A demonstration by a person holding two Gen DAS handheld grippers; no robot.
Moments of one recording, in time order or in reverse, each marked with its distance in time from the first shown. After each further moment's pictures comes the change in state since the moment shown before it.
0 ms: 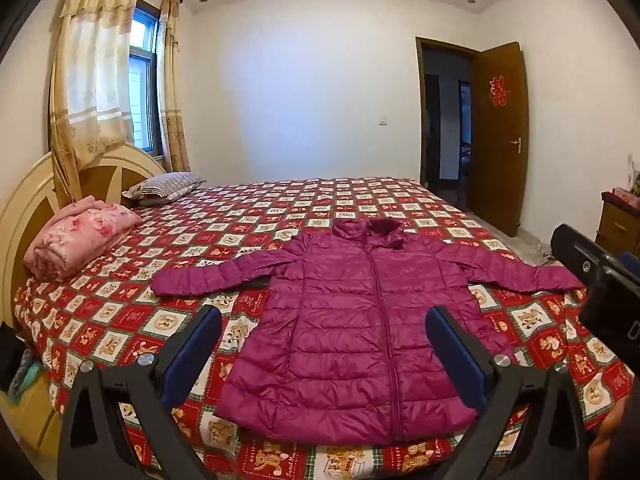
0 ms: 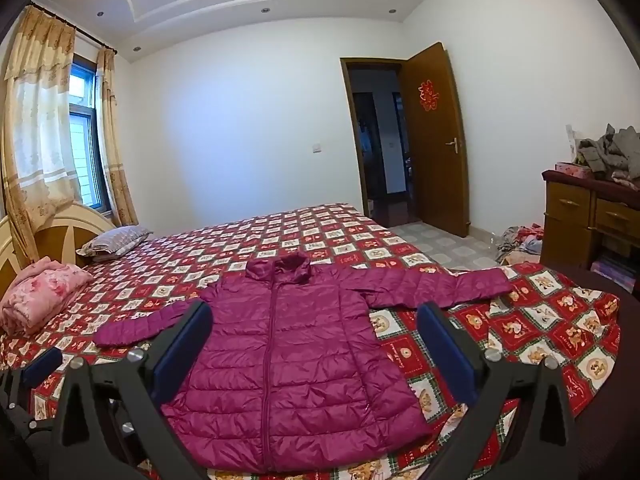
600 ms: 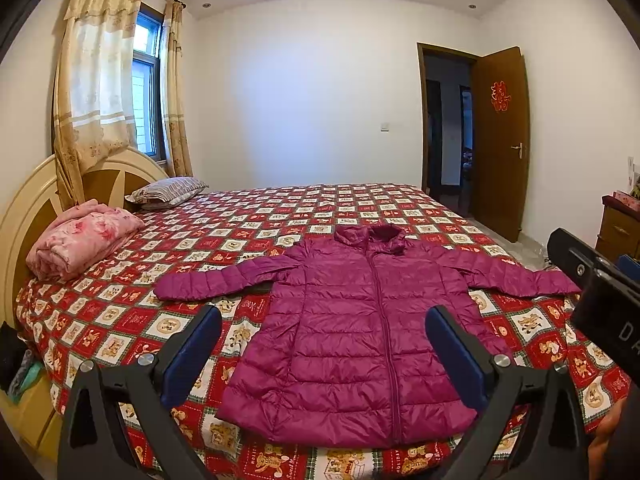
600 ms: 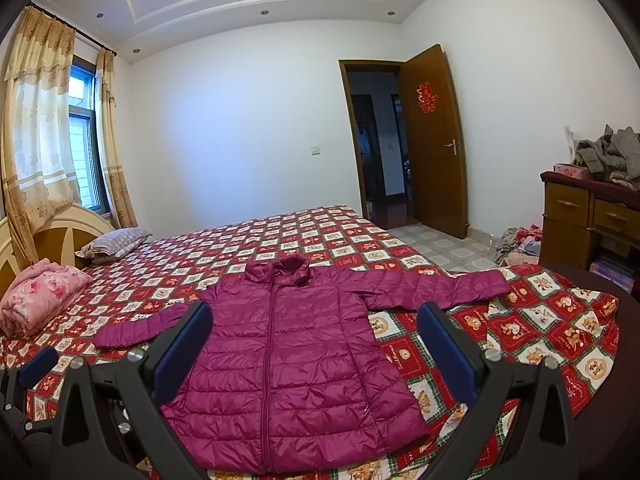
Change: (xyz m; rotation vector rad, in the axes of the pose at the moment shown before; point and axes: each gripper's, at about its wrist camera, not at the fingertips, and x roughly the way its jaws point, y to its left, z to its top) left arm -0.004 -0.001 0.001 0.006 -0.016 0.010; right arm -0.003 0.000 0.002 0.003 -0.004 -0.002
